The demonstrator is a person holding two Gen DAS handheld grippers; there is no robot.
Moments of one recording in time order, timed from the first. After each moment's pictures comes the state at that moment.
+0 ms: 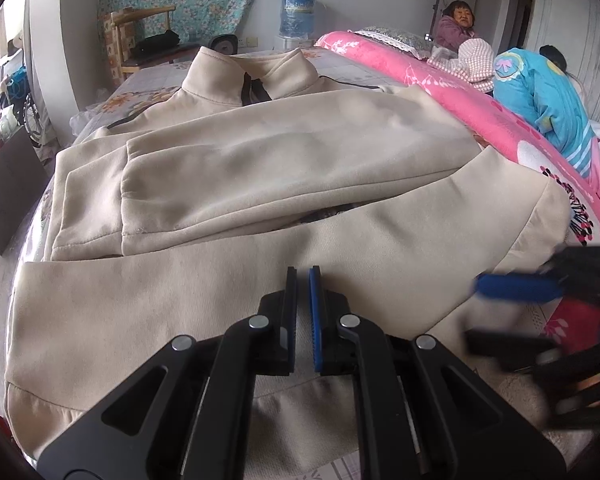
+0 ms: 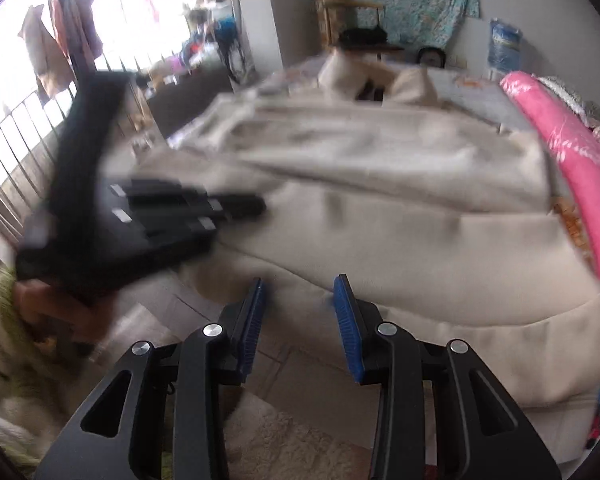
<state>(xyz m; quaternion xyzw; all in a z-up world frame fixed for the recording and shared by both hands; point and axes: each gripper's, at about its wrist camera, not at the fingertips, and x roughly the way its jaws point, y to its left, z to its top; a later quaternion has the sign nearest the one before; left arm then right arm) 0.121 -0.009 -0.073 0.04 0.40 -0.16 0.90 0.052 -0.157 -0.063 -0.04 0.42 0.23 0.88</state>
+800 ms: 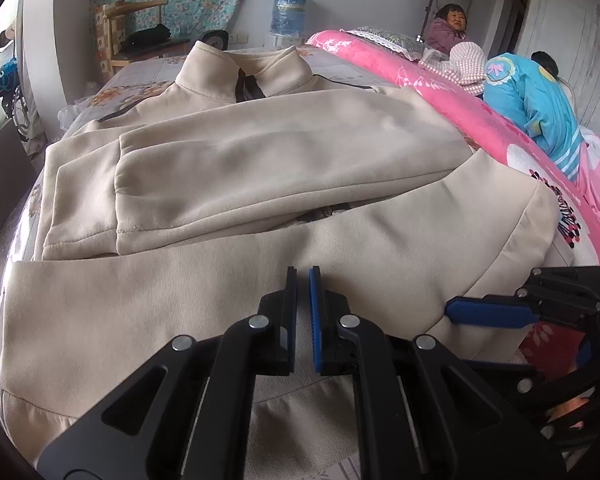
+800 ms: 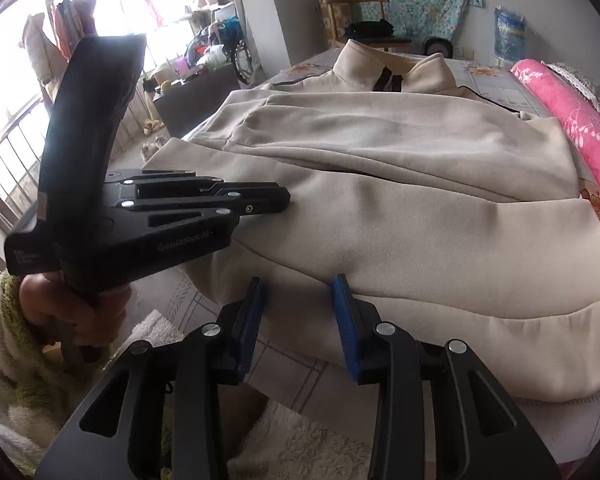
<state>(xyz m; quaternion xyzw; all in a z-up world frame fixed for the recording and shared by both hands) 0.123 -0.002 -0.073 0.03 0.41 -0.19 0.89 0.047 -0.148 -0.060 0.01 0.42 0.25 0.87</state>
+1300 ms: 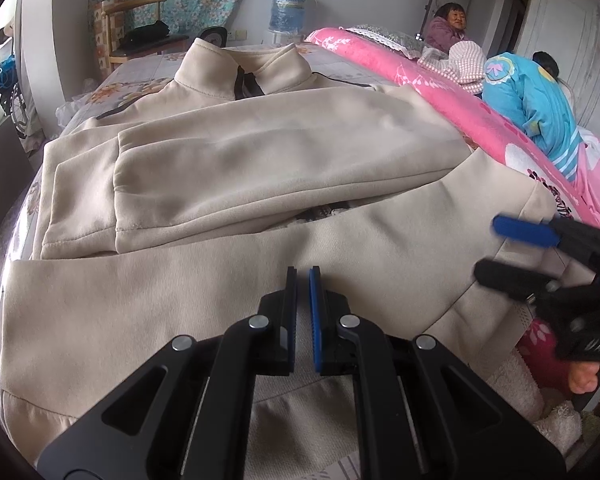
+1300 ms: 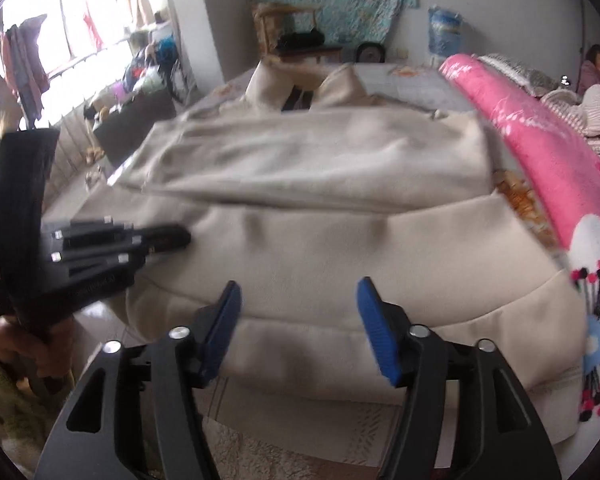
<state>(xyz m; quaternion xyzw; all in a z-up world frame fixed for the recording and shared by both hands) 0.124 -0.001 -0.072 0.02 0.41 -0.19 0.89 0.064 -0.190 -0.047 0.02 0.40 0.13 0.91</state>
